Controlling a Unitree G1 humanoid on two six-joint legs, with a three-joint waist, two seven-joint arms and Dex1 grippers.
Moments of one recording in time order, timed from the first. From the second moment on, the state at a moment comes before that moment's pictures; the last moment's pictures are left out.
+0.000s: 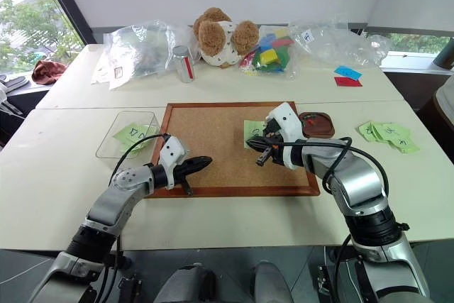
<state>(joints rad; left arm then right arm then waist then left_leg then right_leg) -0.32 0.37 -0.19 0.07 -0.21 0.28 -0.76 -0.48 -0.59 0.10 -0.35 0.37 0.93 0.69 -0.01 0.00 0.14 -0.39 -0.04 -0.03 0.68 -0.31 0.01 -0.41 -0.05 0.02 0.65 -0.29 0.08</state>
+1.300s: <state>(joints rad) -0.50 -0.14 0.22 -0.09 -1.06 1.11 -0.09 -0.56 -0.74 0.18 -0.56 0.42 0.95 0.78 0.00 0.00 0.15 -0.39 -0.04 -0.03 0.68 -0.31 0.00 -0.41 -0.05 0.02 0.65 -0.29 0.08</state>
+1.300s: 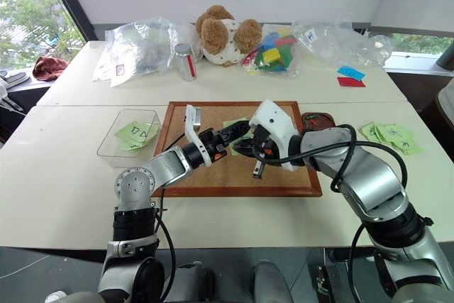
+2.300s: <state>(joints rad) -0.45 -0.13 0.27 -0.04 -1.21 1.12 0.05 -0.66 -0.74 0.10 -0.56 0.50 1.05 0.73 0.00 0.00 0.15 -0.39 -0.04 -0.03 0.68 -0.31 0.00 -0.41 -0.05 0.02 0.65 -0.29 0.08</state>
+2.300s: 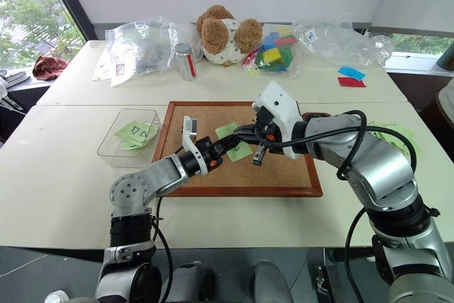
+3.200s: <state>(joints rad) -0.41 -0.09 0.26 -0.09 -1.39 1.05 0.12 -0.78 -0.72 -0.03 0.69 0.19 0.56 0.60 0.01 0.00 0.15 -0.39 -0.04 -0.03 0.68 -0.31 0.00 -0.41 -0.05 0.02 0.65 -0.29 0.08</state>
